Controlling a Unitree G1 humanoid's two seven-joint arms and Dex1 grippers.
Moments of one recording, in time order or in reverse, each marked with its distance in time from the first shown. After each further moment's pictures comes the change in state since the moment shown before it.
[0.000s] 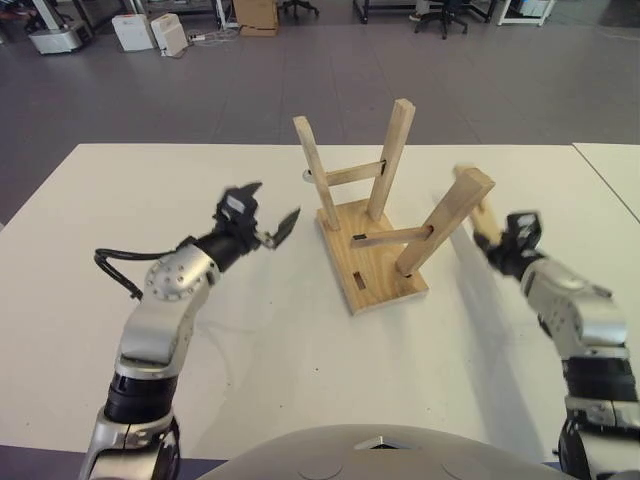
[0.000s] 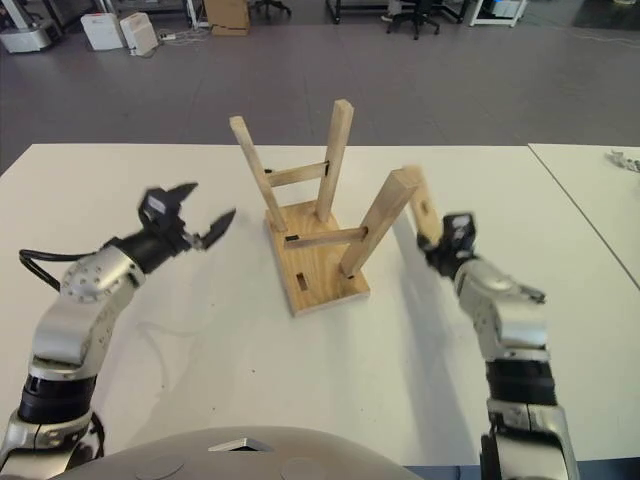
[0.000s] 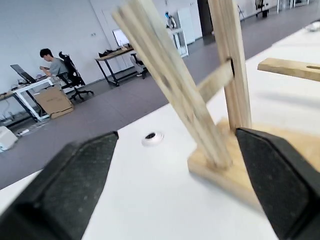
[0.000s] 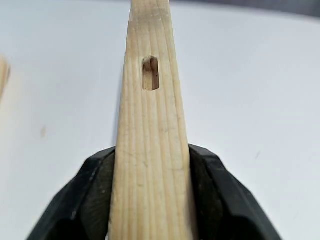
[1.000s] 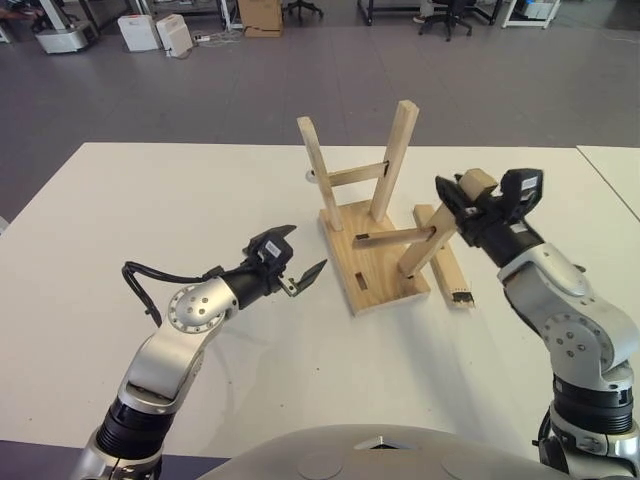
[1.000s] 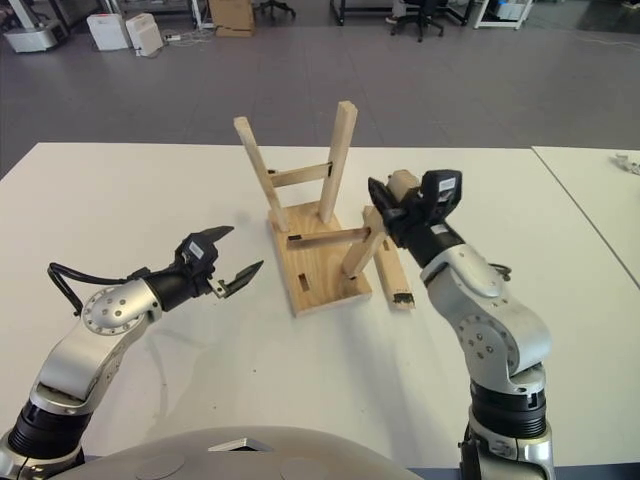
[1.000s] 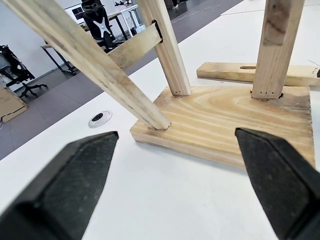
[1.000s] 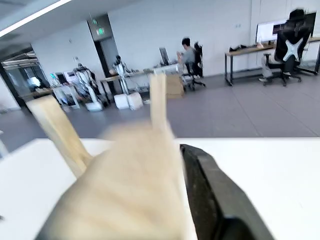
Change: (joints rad) left arm 0.225 0.148 -0.257 -0.078 0.184 -0.042 -0.098; right arm 0.104 0.131 -0.006 -0.580 0.453 0.055 -0.107
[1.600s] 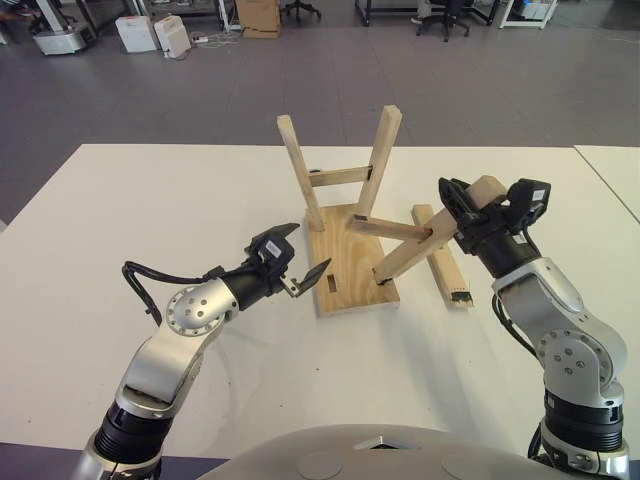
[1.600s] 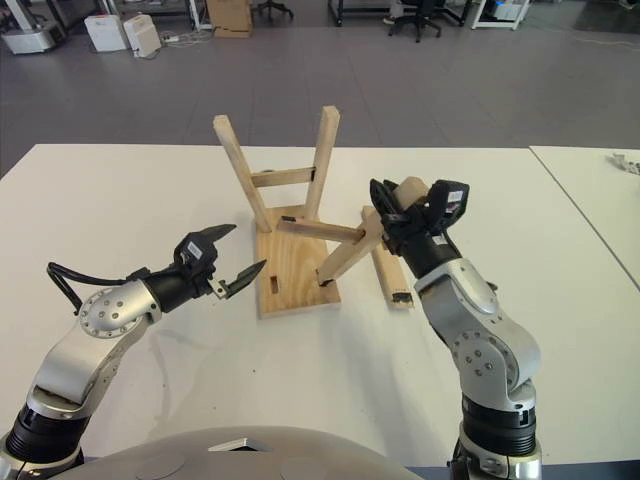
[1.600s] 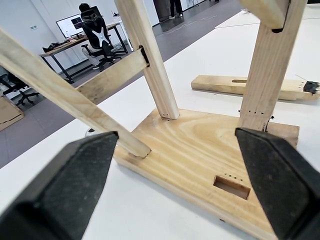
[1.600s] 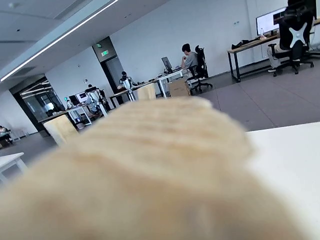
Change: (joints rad) left arm 0.006 -0.007 -0.005 -0.049 -0.030 0.010 0.010; right arm 0.110 0.037 0.098 0.017 0.001 -0.052 -0.091
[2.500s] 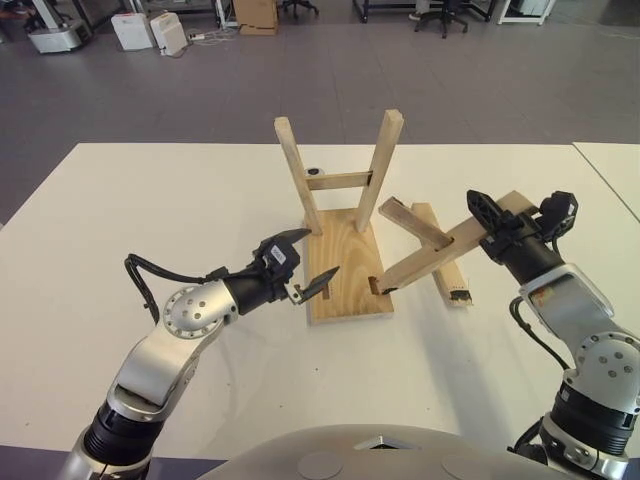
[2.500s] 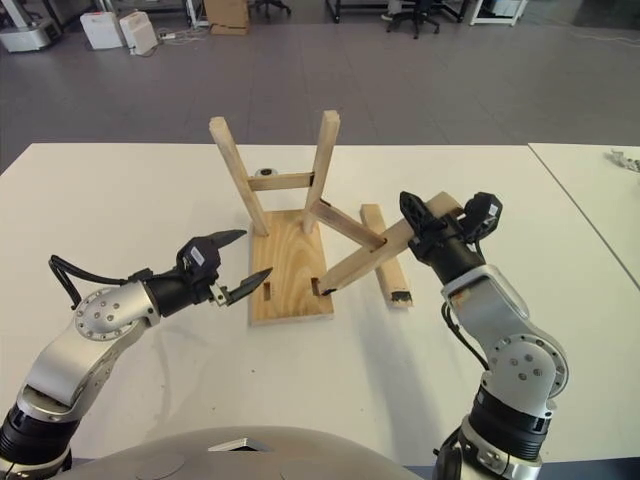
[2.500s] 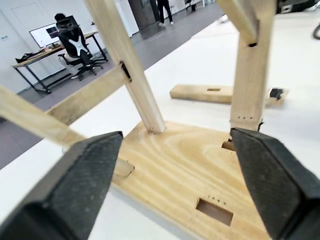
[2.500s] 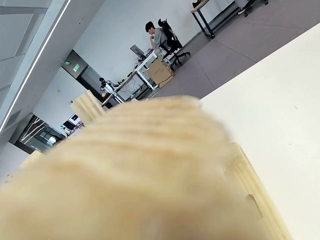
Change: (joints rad) left arm 0.006 0.065 -0.027 -0.043 -0.065 -0.008 -0.030; right arm 0.013 0.145 -0.348 0.077 0.396 0.218 -0.152
